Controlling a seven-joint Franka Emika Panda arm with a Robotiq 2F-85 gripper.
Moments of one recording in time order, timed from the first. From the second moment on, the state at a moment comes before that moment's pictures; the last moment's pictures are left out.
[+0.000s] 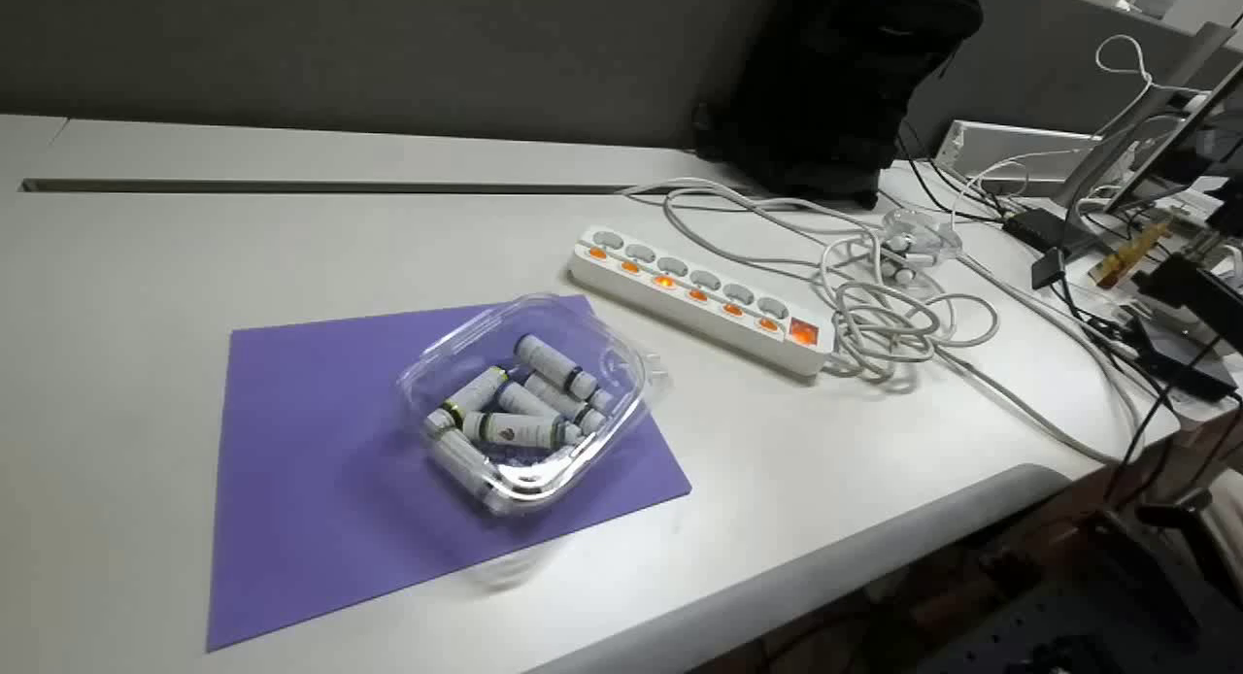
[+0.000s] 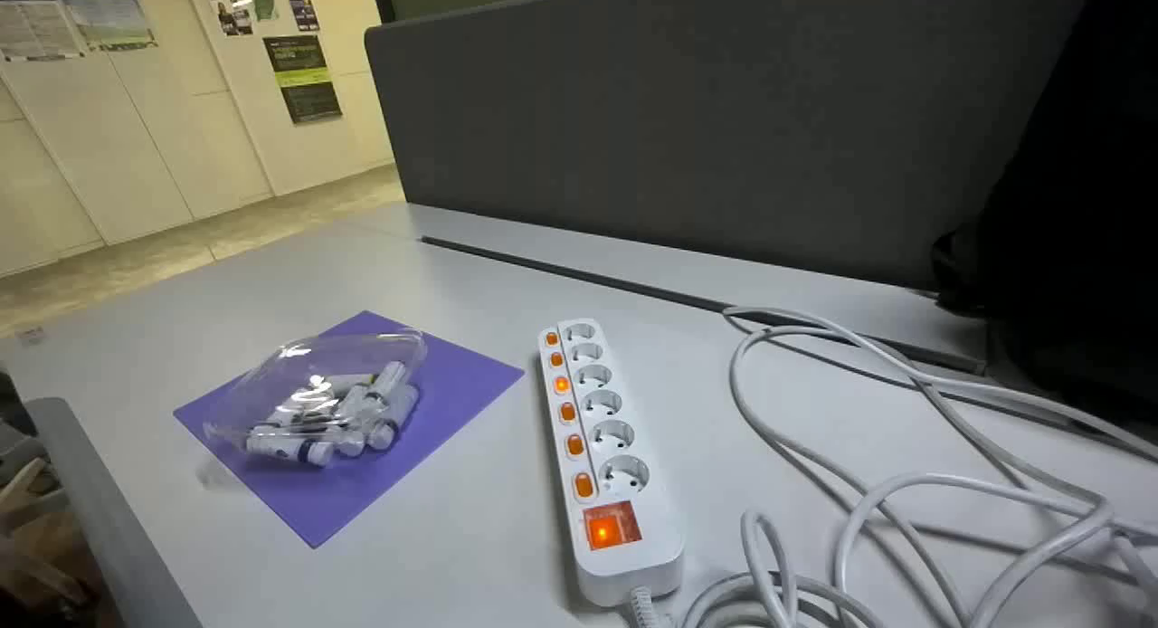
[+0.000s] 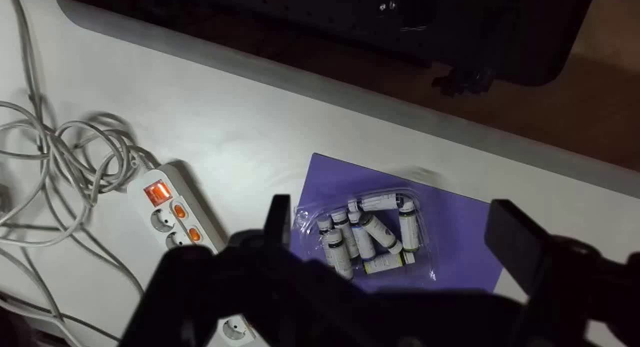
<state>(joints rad) 0.17 -0.77 0.23 -2.58 0.06 1.73 0.06</state>
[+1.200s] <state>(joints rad) 0.13 -0.76 0.23 -2.61 0.01 1.88 0.11</state>
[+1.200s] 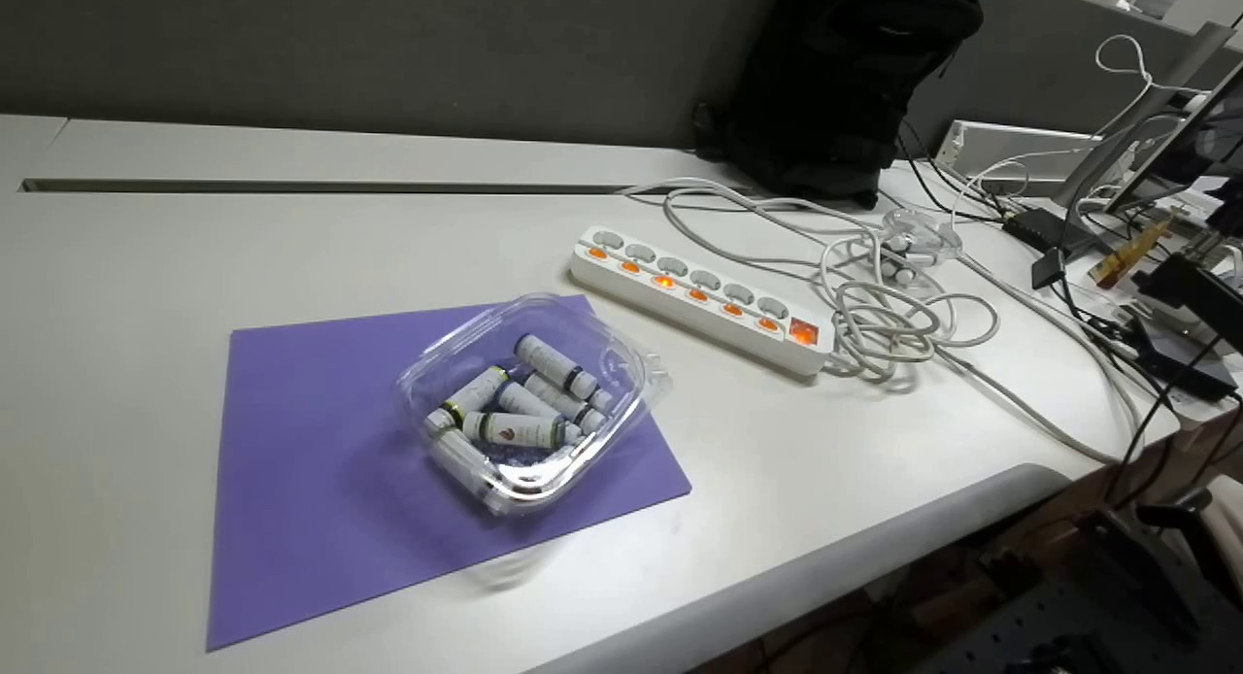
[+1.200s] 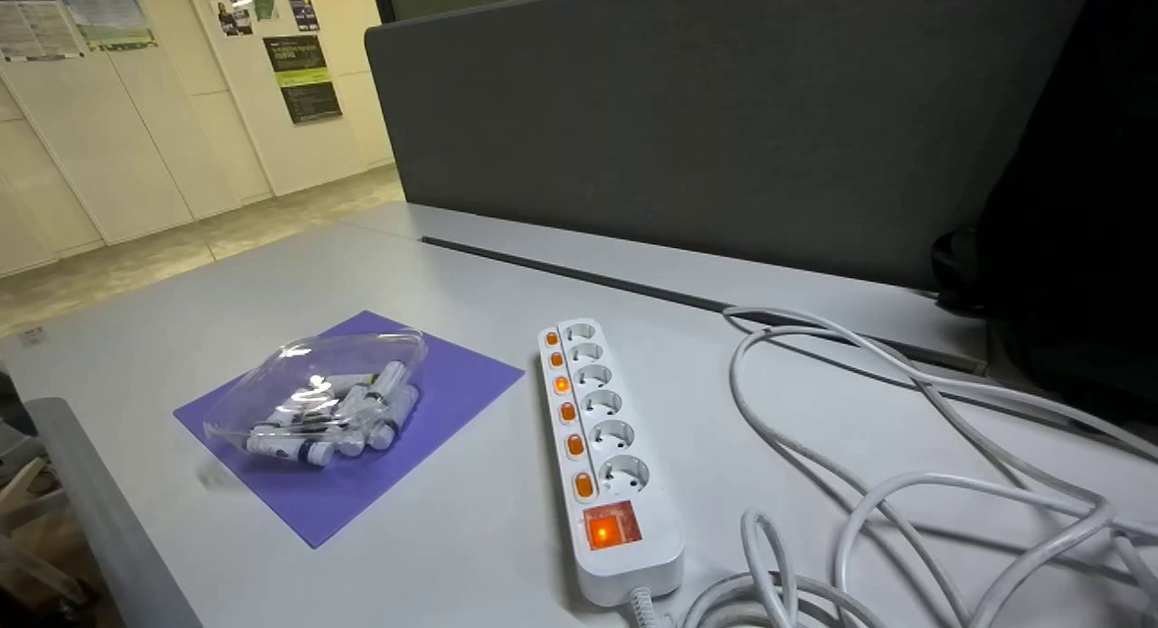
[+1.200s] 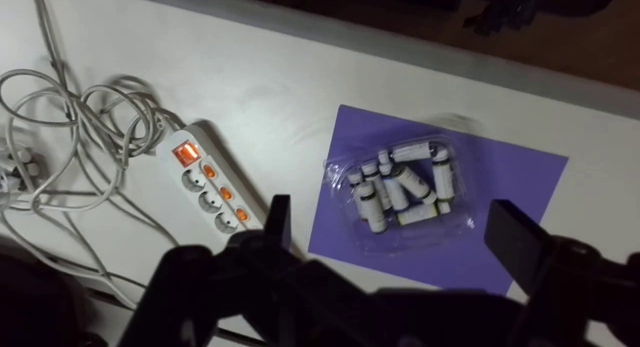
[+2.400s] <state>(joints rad) -0.08 -0.29 0.05 -2.60 -0.05 2.42 0.20</state>
